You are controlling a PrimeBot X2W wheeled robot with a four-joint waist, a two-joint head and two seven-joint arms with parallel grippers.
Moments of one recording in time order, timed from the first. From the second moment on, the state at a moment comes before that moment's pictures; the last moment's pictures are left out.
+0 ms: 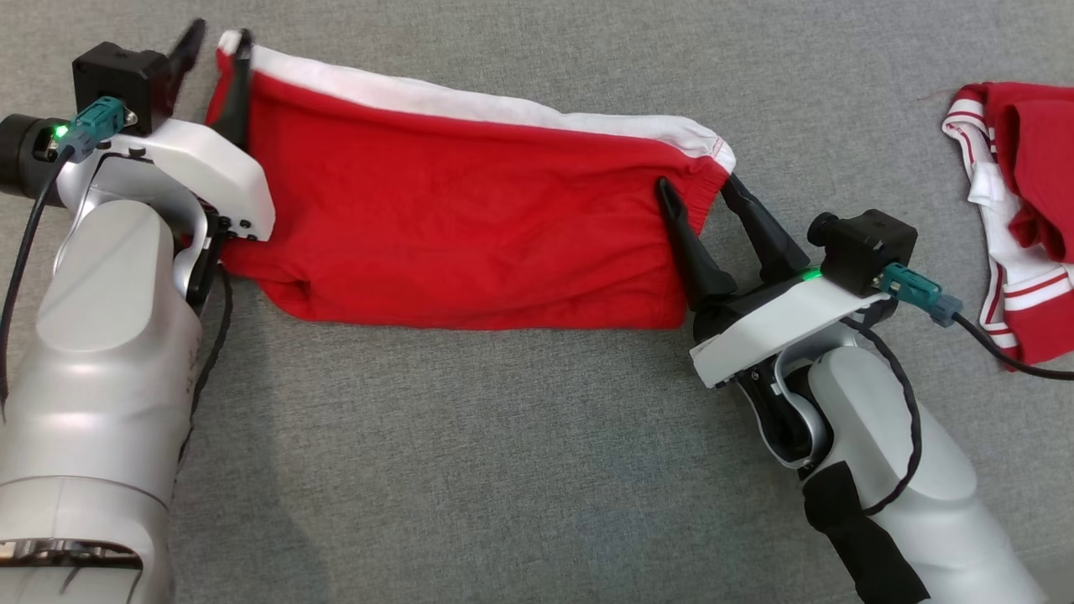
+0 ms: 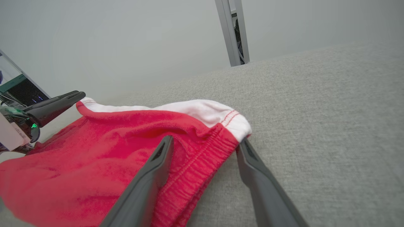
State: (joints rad) left arm -1.01 0.17 -0.15 1.01 -0.07 -0.13 -0.26; right arm -0.65 -0.05 0.43 0.53 0.55 0.13 -0.26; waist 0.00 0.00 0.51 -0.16
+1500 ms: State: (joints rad) left arm -0.53 0.10 -0.14 1.03 -0.30 -0.09 -0.26; right arm -0.34 -0.05 0.25 0.47 0.39 0.13 -0.26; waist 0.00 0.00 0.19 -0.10
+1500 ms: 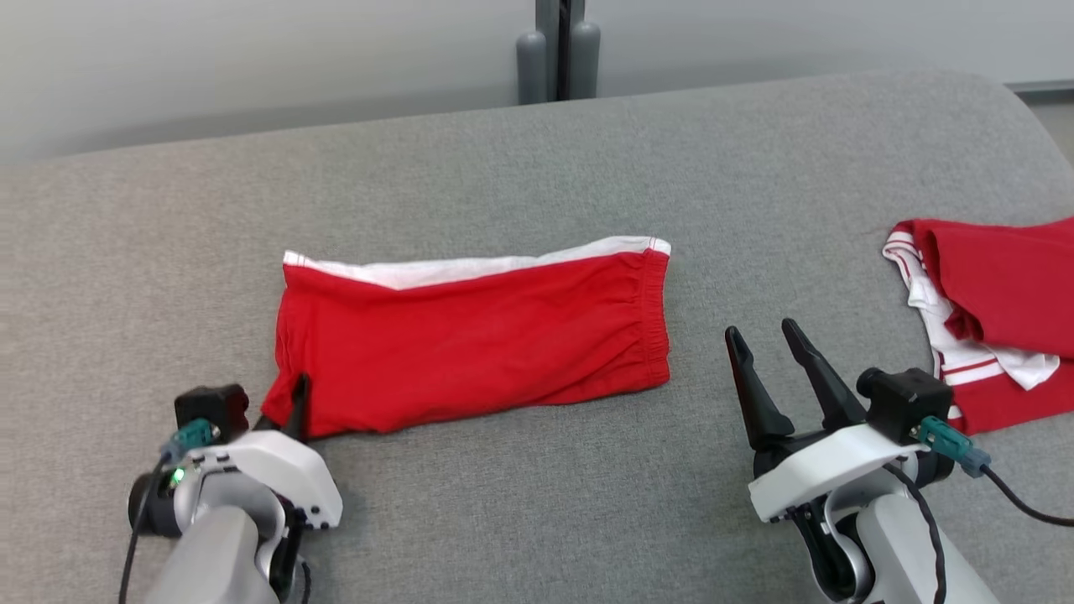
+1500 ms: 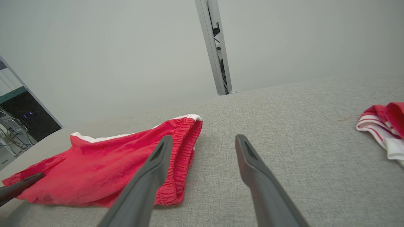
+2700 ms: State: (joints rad) left arm -0.23 0.05 -0.03 0.49 -0.15 -0.04 -0.26; right arm -0.42 -0.05 0.23 0.73 0.42 0.13 -0.26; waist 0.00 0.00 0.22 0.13
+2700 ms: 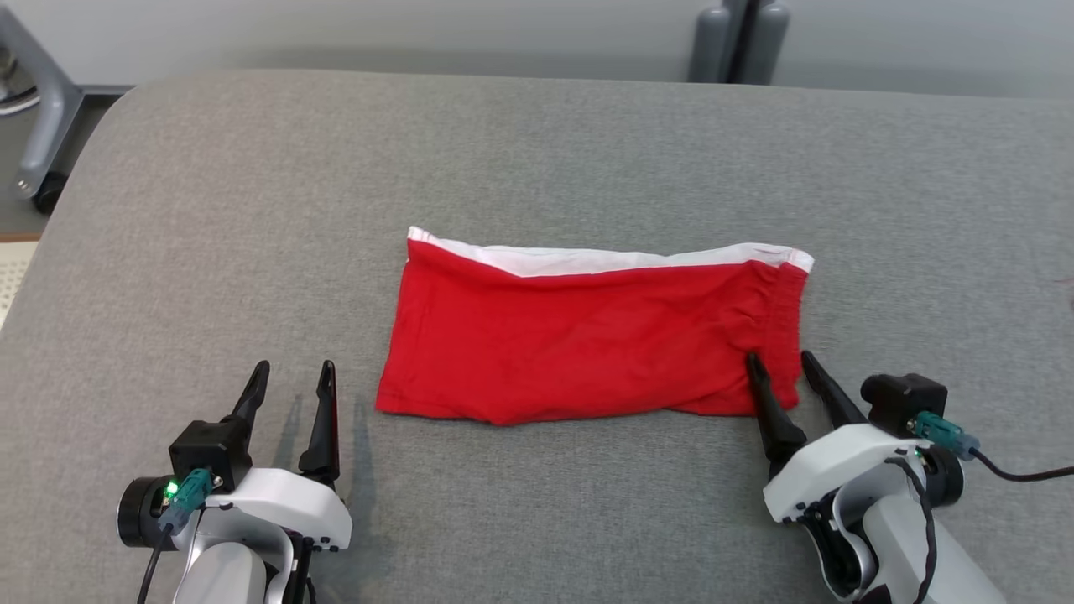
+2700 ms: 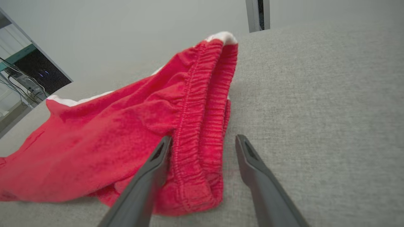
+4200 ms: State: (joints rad) left arm -0.20 0.05 -0.16 0.49 -0.23 -0.02 -0.26; right arm -0.56 -0.05 0.63 0.63 0.62 0.13 -0.23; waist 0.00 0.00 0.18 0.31
